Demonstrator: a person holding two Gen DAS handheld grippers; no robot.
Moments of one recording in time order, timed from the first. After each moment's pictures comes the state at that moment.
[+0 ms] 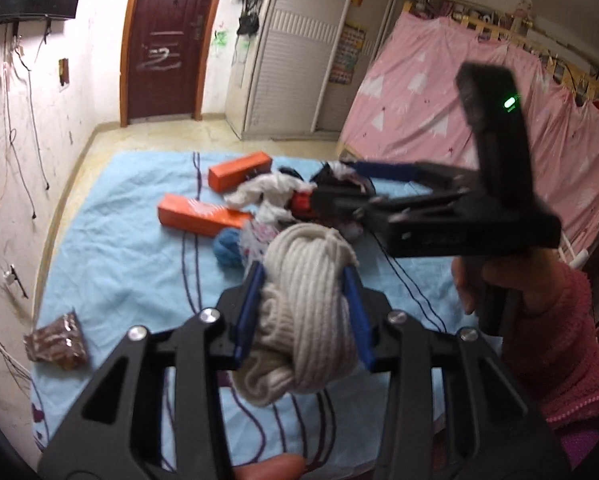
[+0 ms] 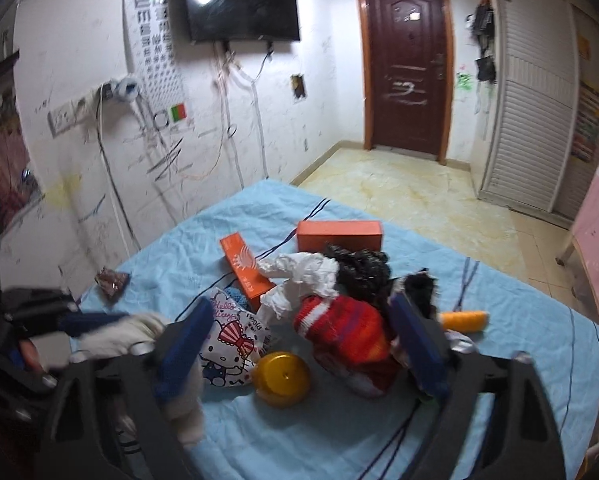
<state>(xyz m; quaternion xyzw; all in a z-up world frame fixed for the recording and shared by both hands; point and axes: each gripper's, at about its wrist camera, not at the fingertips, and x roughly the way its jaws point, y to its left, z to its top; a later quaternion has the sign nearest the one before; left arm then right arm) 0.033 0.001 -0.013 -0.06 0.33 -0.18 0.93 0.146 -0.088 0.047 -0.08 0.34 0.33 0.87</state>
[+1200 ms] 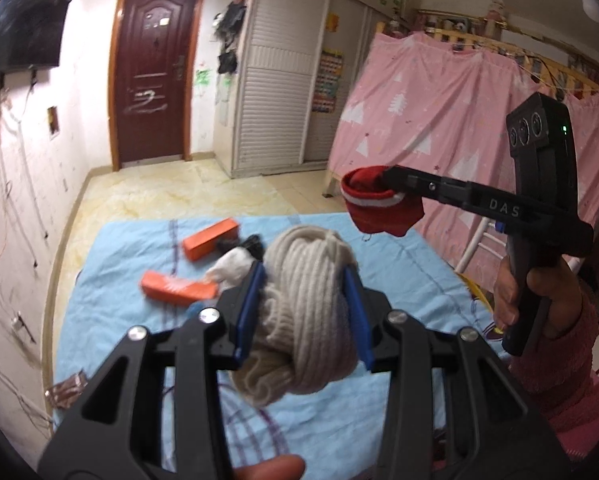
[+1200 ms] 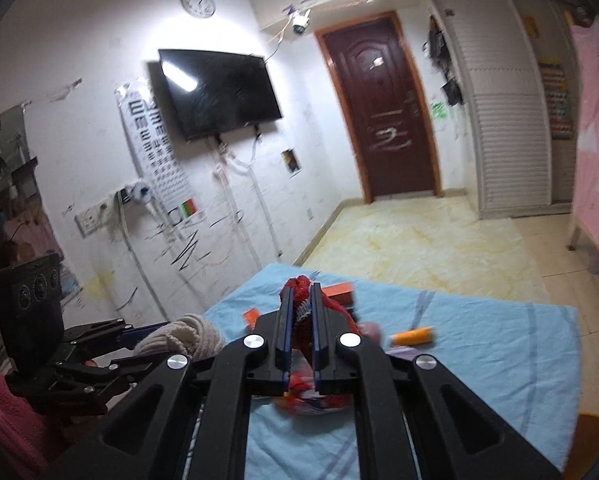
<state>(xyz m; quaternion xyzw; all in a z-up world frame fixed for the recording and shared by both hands) 0.036 -0.043 0.045 -0.02 0.28 -0.20 0.94 0.108 -0.207 0.125 0.07 0.25 0.33 0.91</state>
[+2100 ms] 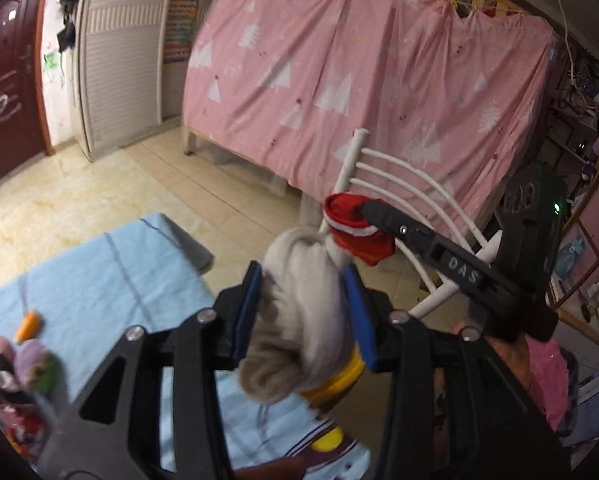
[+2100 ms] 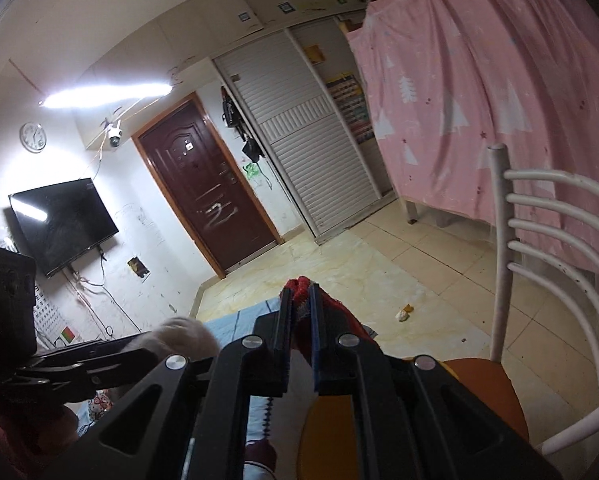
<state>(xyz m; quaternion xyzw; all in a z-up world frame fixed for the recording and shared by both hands) 0.117 -0.381 0.038 0.04 0.36 -0.41 0.84 0.031 -0.533 0.039 0.24 0.19 0.04 0.95</state>
